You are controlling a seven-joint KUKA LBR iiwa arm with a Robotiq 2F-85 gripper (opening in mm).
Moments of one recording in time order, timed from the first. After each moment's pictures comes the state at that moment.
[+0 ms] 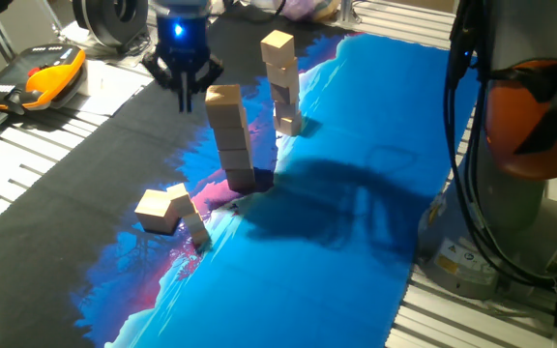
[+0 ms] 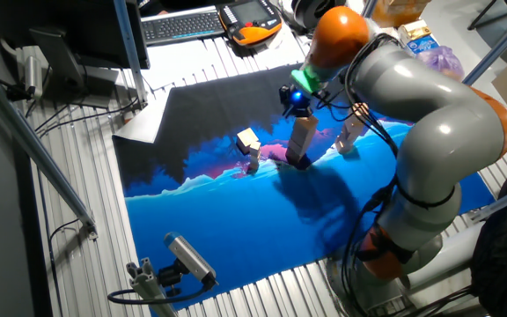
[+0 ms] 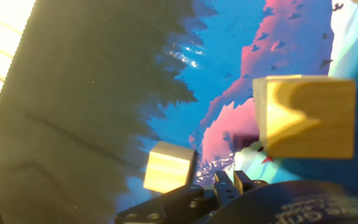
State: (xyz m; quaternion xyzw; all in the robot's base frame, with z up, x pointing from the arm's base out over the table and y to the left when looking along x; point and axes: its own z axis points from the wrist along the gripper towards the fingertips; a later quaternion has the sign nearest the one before) arm 0.519 0.112 0.250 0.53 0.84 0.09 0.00
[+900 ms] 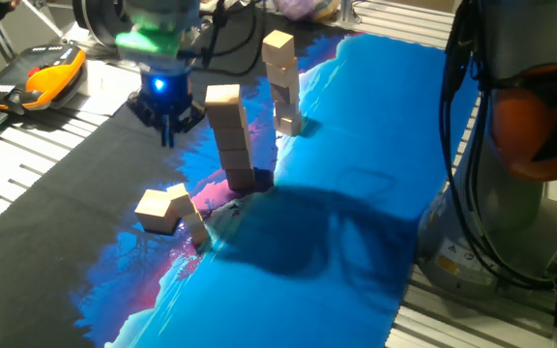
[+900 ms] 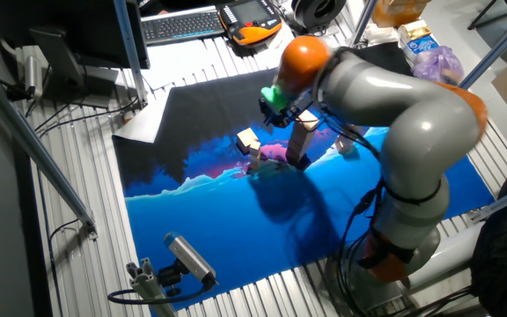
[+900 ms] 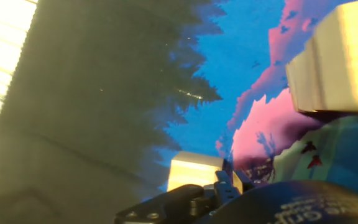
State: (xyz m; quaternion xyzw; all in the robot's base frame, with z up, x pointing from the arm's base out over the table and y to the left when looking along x) arm 0.543 0.151 0.188 0.54 0.84 0.05 0.05
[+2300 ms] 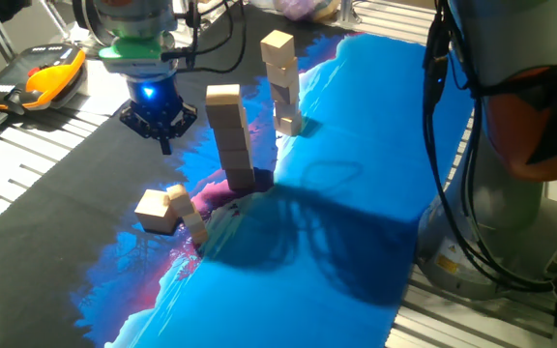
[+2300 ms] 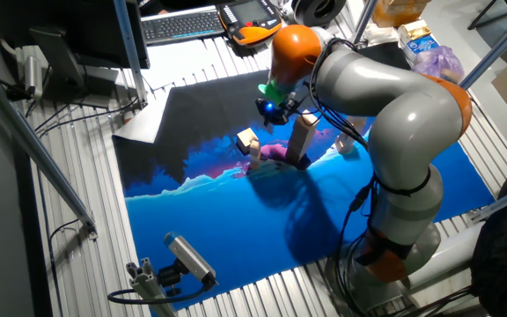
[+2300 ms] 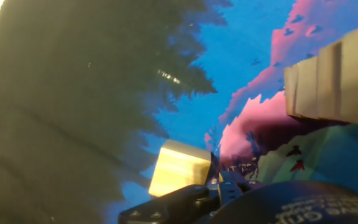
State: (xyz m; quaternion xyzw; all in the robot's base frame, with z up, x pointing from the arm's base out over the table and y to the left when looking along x) arm 0.543 0.151 0.188 0.48 0.88 0.04 0.00
